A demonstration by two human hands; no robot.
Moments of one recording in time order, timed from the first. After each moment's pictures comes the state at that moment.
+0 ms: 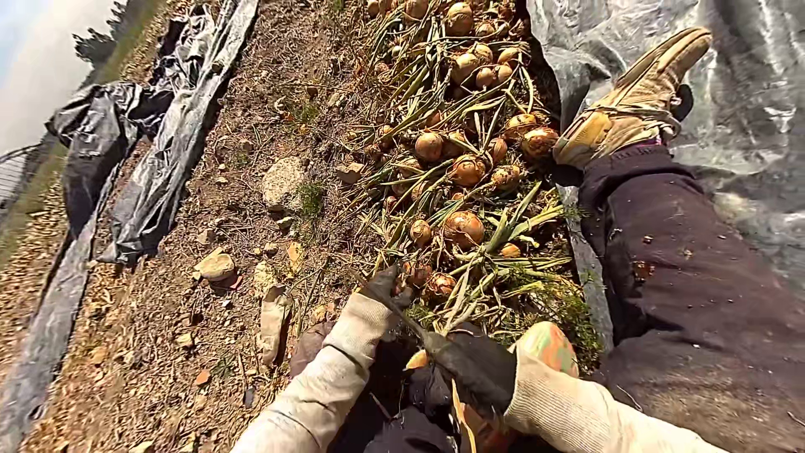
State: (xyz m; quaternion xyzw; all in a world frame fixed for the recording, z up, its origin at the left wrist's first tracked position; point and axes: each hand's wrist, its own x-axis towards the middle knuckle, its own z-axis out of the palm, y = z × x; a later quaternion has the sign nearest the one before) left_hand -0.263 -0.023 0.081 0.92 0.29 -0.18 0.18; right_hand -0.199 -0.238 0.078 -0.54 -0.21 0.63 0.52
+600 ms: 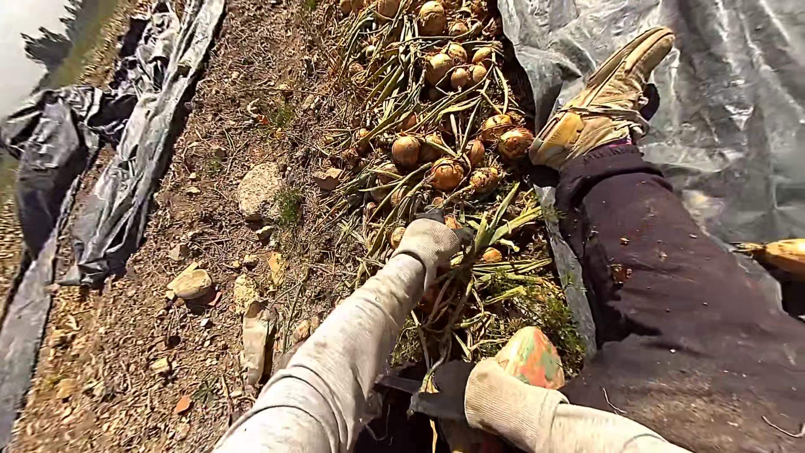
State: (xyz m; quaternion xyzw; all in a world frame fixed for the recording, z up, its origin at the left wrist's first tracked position) left_hand -0.080 -0.075 0.036 0.91 0.29 -0.24 0.17; right_hand -0.220 -0.204 0.001 -0.62 -0.40 0.66 0.16
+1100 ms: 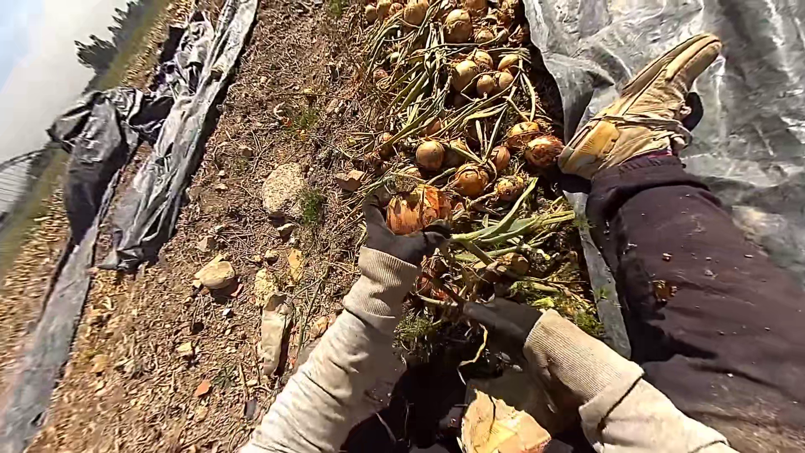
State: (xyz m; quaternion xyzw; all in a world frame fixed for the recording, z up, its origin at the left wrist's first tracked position) left_hand -0.149 -0.053 0.115 0.76 0.31 0.20 0.53; right_hand -0.130 -0.221 0.018 -0.67 -0.17 0.62 0.37
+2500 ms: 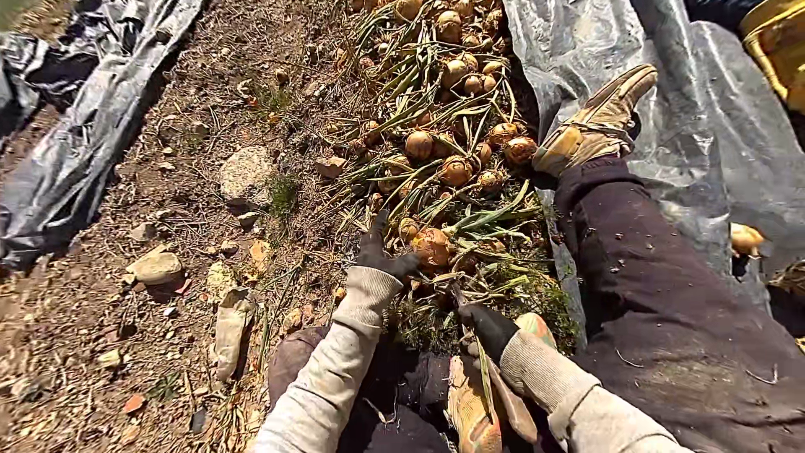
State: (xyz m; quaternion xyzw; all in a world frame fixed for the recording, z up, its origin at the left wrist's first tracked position) left_hand -0.212 -0.015 0.072 0.84 0.34 0.00 0.42; right_hand -0.203 -0.220 0.006 -0.63 0.15 0.59 0.49
